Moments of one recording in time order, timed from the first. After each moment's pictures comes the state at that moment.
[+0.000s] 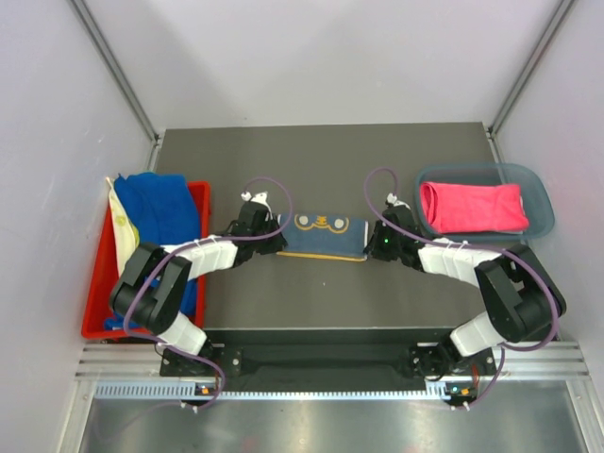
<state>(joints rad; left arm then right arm) -0.46 1.57 0.70 0.09 0.05 -0.58 0.48 1.48 0.63 0.02 -0.03 0.66</state>
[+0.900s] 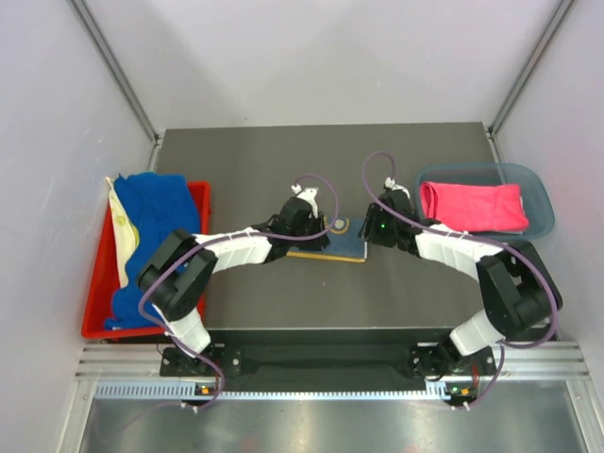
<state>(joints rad) -0.71 1.71 0.93 0.11 0.06 -0.56 0.48 1.50 0.79 -0.10 0.04 0.63</state>
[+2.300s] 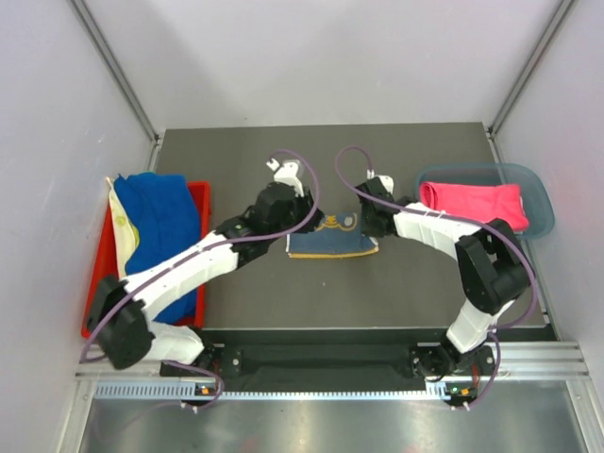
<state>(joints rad) -0.78 1.41 1.01 -0.10 -0.11 -0.61 0.56 1.70 1.05 -0.36 0.23 0.56</state>
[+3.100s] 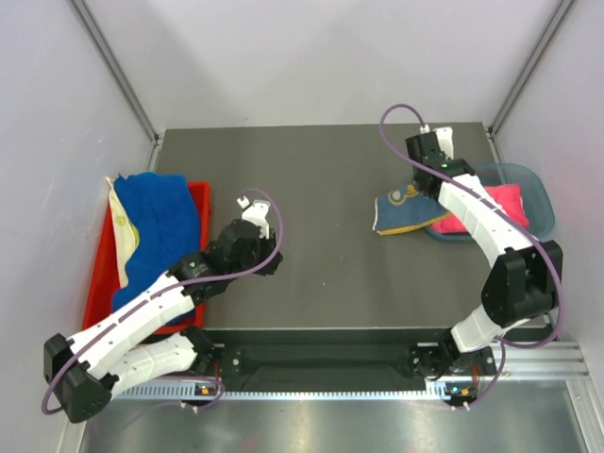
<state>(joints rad) -0.78 0.94 0.79 -0.49 -0.15 -0.49 0.32 1.57 1.36 -0.75 0.71 0.17</state>
